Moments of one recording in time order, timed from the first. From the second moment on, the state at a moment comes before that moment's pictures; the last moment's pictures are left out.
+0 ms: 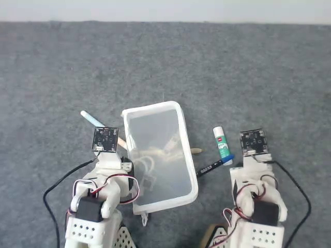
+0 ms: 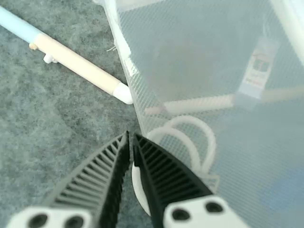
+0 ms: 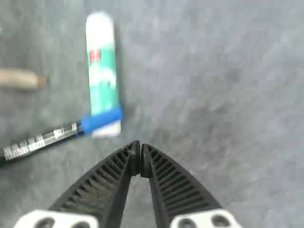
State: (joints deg) left arm 4.8 -103.4 97.2 72.0 13.8; right arm 5.5 -103.0 86.7 73.6 16.0
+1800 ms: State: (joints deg) left arm 4.8 -103.4 97.2 72.0 13.8; right arm -41.5 -42.0 45.4 78.6 -16.8
